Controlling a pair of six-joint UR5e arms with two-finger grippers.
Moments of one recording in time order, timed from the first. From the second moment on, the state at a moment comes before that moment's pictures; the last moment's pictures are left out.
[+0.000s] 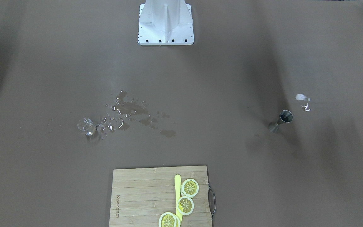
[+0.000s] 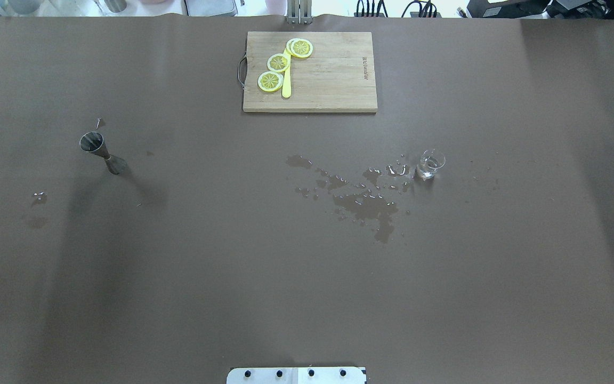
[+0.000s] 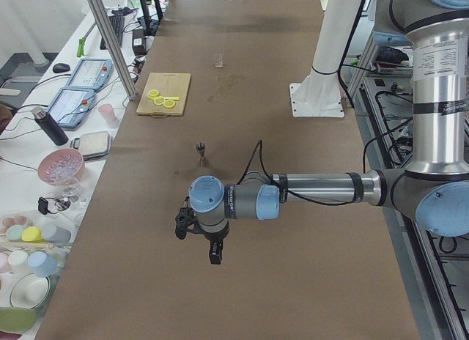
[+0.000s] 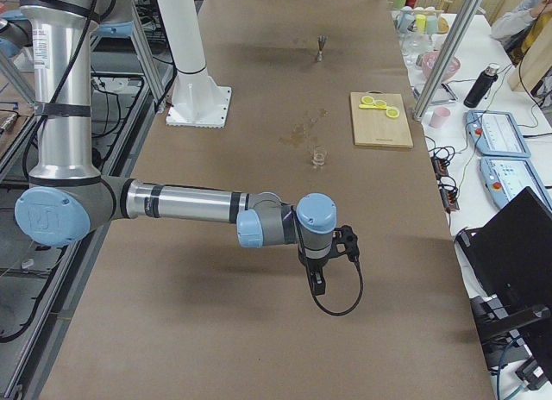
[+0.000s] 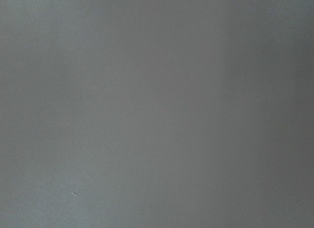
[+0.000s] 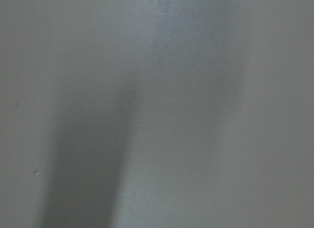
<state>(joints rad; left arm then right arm) -1.55 -1.46 -1.64 -1.58 -2.34 0.03 1.52 -1.62 1.56 -1.38 2.30 -0.08</state>
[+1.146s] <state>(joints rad) -1.55 -1.47 -1.64 -1.58 -2.34 0.03 1.47 -1.60 1.55 -1.39 2.32 -0.09</state>
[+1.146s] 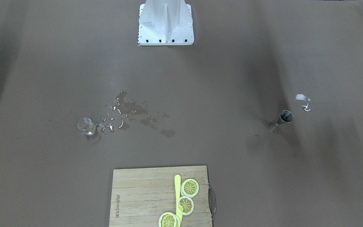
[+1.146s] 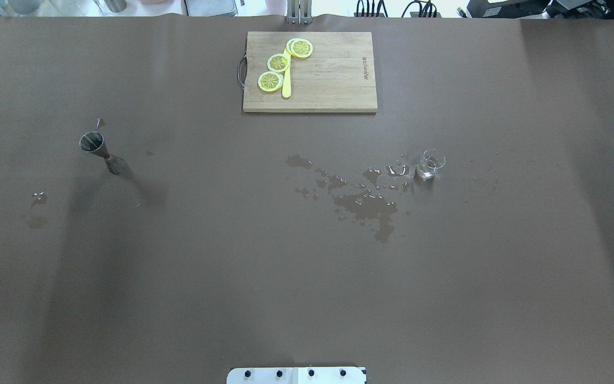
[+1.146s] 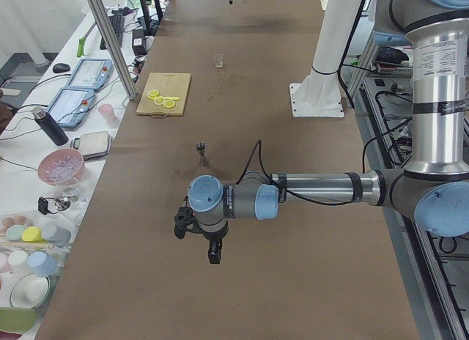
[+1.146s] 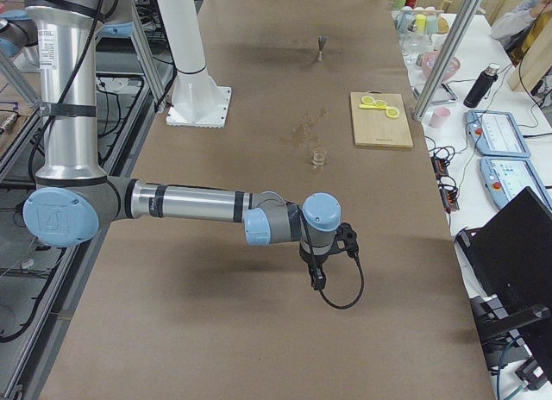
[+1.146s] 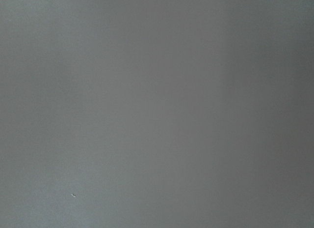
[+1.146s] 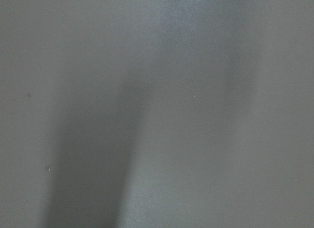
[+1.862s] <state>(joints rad) -1.55 -1.48 -1.62 -1.58 -2.34 0.03 1.46 -1.59 1.67 -1.37 2.35 -0.08</state>
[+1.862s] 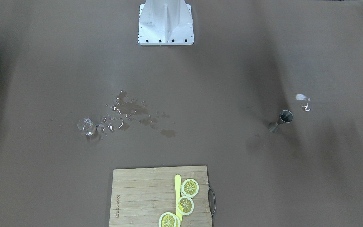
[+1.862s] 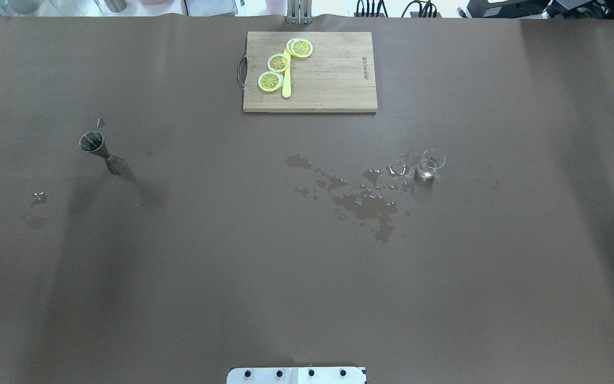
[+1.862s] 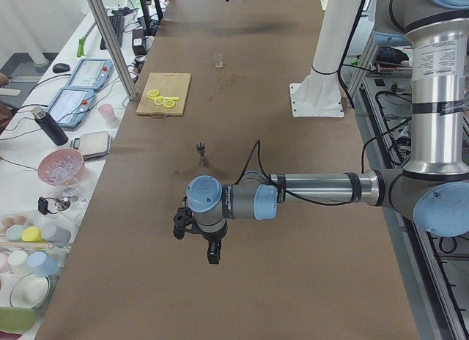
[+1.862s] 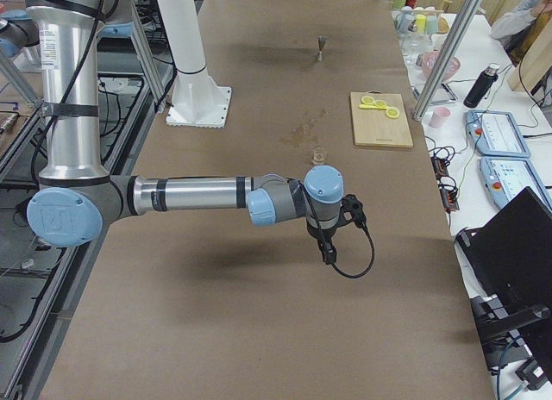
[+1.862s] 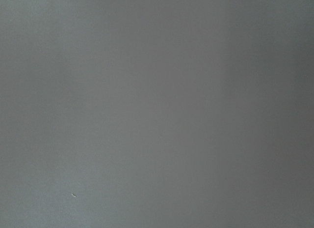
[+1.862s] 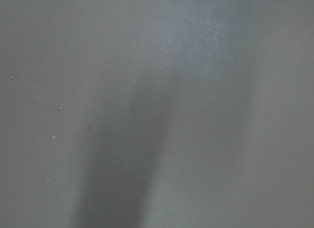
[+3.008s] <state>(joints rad) -1.53 -1.57 -1.65 -1.59 -2.43 -0.12 1.36 -1.59 1.76 -1.02 2.39 -0.15</state>
